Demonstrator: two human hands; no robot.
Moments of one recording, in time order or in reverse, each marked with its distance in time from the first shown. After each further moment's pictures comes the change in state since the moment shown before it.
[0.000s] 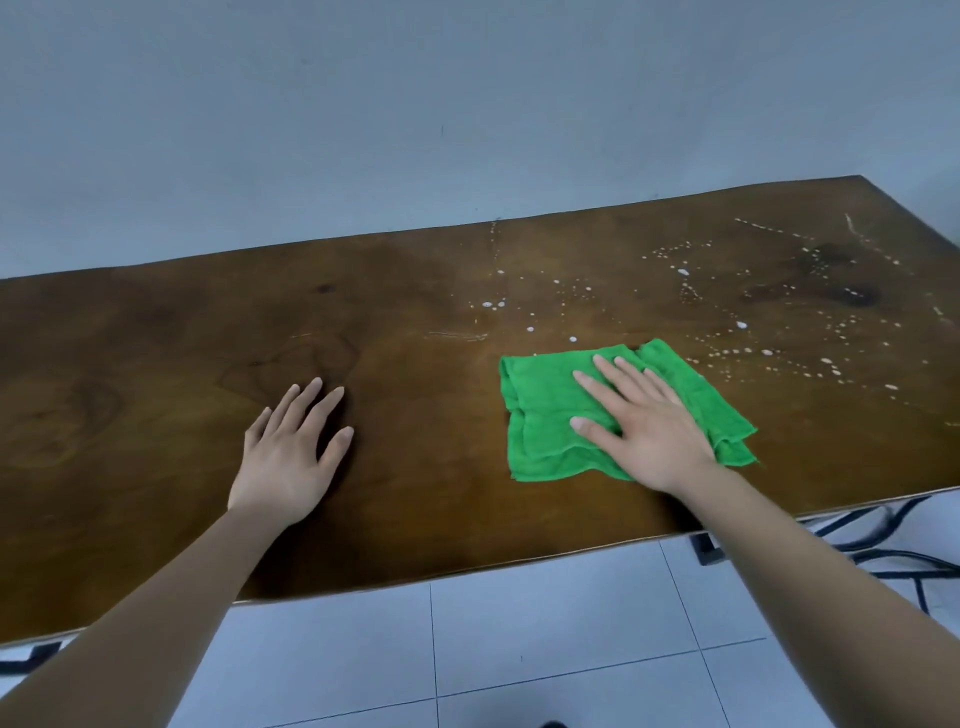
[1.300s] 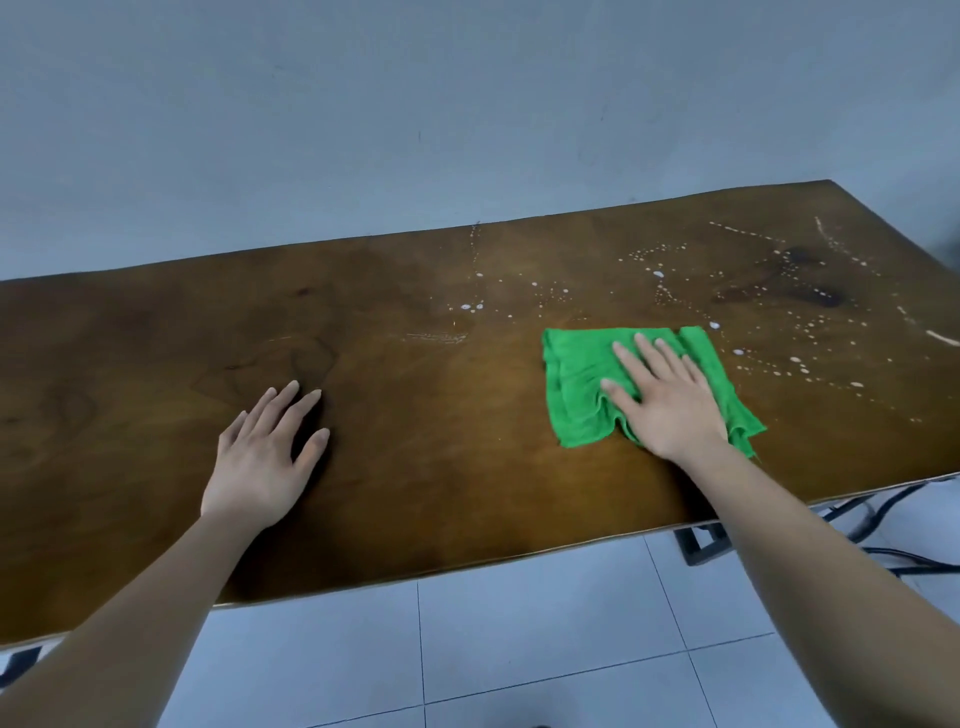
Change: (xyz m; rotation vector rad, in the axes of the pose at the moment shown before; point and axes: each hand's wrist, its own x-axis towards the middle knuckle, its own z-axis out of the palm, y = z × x) left_hand 0.000 -0.001 0.004 -0.017 0.028 0.011; right_hand 0.011 0.056 -0.008 -0.029 0.006 0.251
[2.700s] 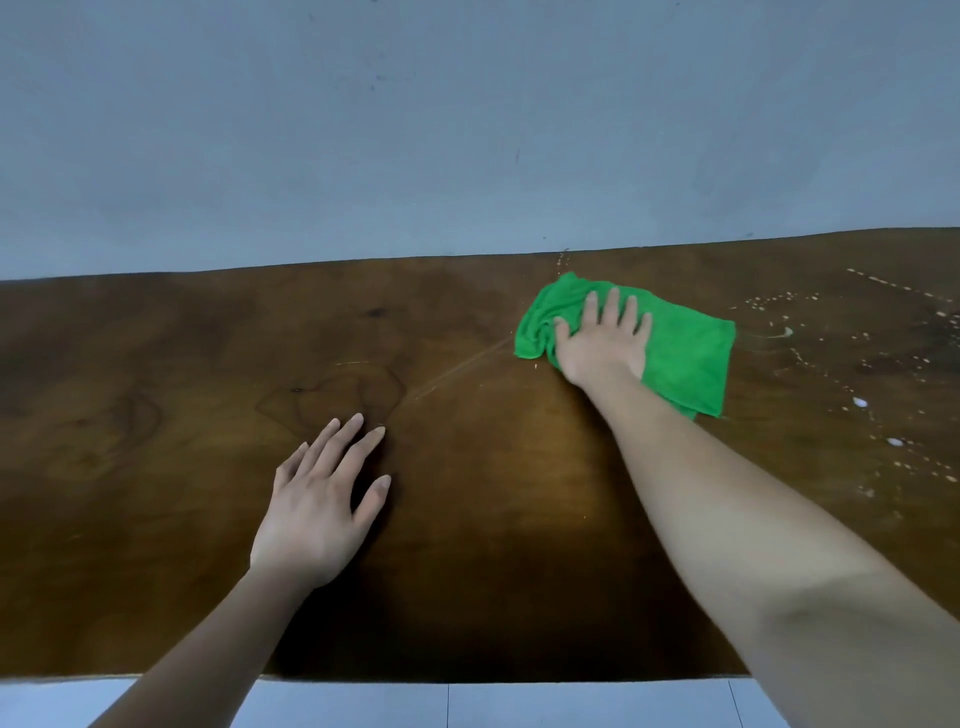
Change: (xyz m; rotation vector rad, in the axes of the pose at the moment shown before) left_hand 0.004 0.001 0.001 0.040 0.002 -0.035; right_hand 0.192 -0.198 -0.004 -0.012 -0.064 0.134
